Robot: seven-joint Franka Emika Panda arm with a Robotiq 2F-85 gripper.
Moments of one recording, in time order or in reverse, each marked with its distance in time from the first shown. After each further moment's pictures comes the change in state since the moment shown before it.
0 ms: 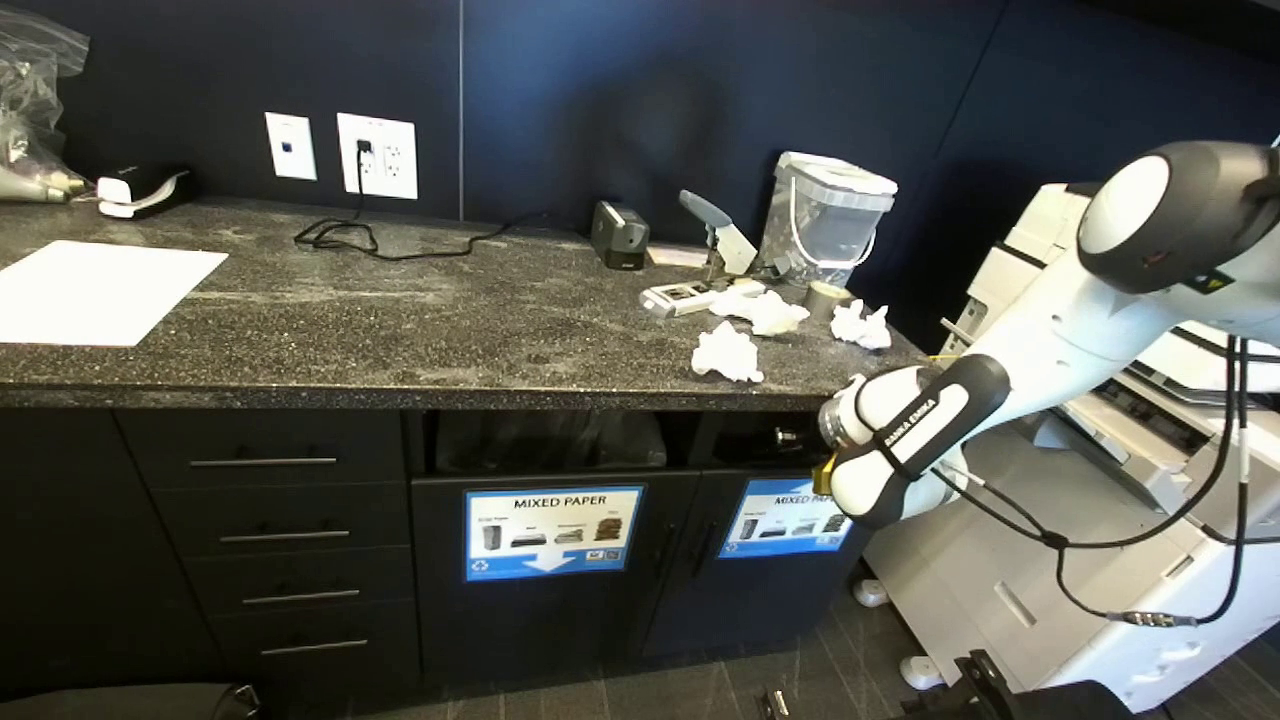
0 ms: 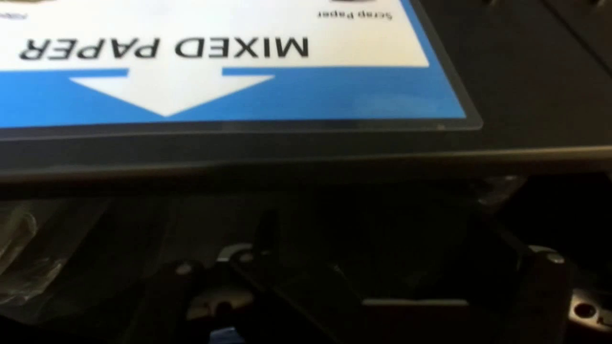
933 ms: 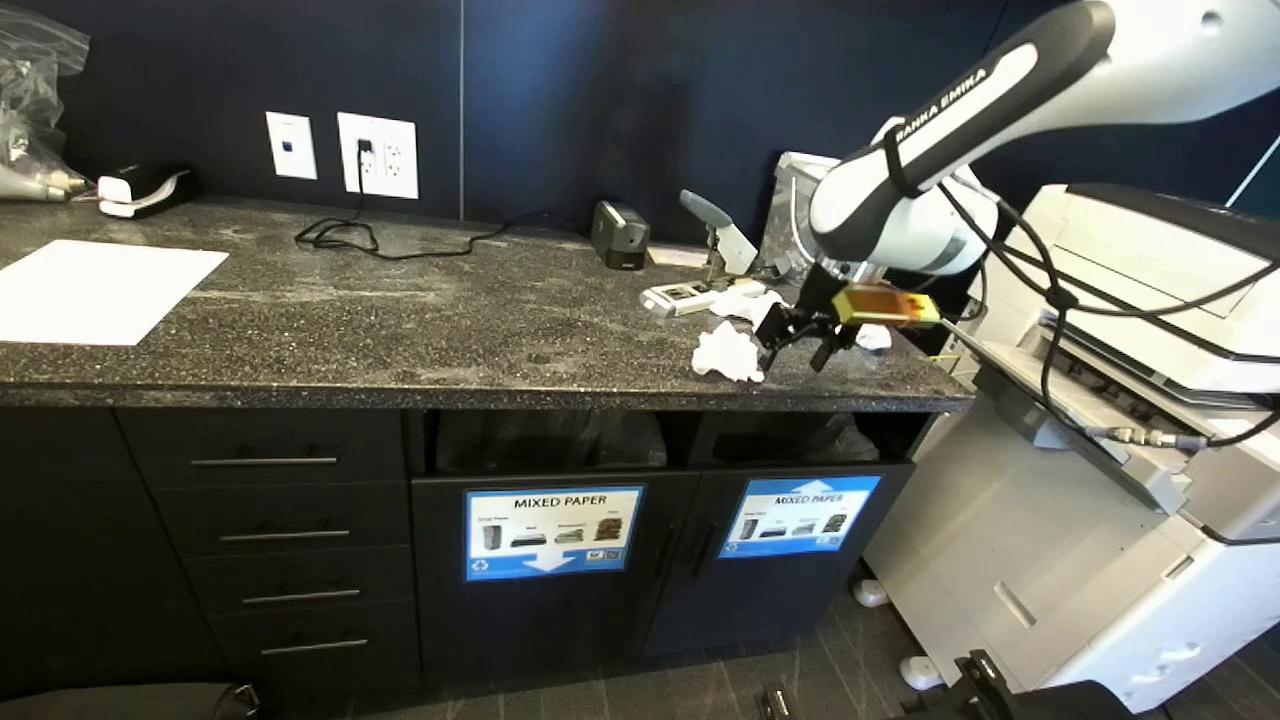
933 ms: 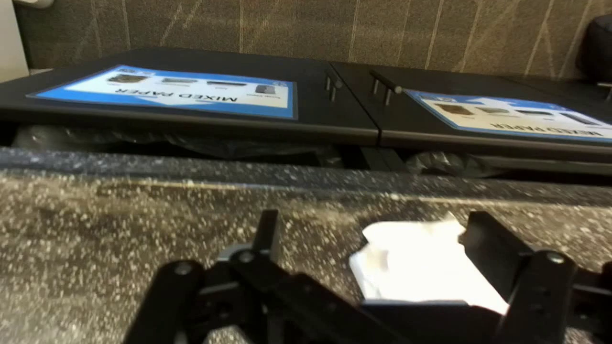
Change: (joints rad) arm 0.116 -0.714 0.168 -0.257 0.578 -0.943 -0.335
